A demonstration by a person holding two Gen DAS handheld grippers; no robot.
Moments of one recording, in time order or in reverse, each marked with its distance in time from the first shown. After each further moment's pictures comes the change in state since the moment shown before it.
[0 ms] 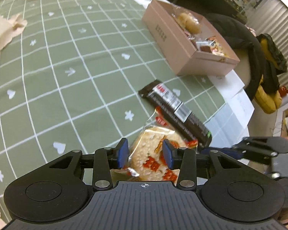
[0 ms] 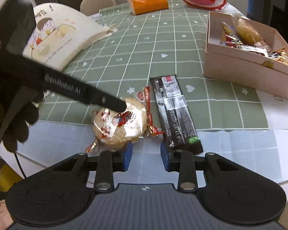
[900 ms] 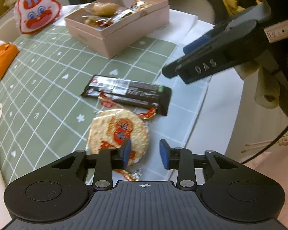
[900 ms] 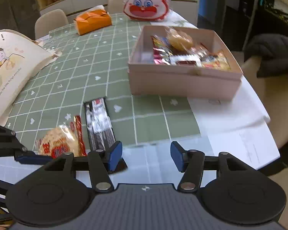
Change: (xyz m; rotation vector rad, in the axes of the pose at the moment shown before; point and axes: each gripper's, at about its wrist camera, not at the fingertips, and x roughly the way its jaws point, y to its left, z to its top) left arm 0.006 -0.115 -0.054 0.614 0.057 0.188; right arm -0.026 -0.057 0.005 0.148 -0.064 -0.271
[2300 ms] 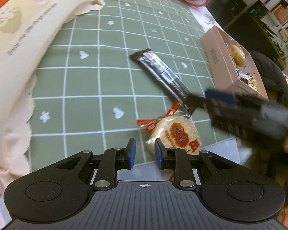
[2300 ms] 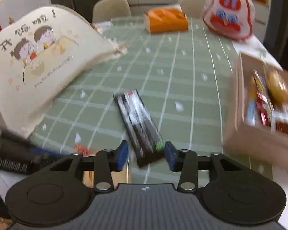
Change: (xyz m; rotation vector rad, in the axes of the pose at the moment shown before) left arm -0.020 0.136 -0.078 -0.963 -0.056 -0.044; right arm 0.058 0.103 0.066 -0.293 -0.018 0.271
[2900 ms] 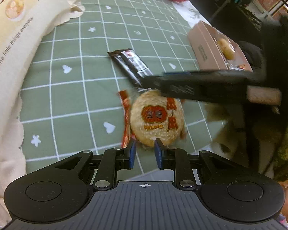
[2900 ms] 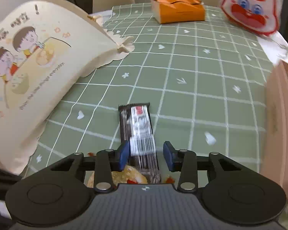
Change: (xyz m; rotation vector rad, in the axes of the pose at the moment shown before) left arm 0.011 -0.013 0.010 0.108 0.017 -0.055; right arm 0.061 0.006 0.046 0.047 0.109 0.052
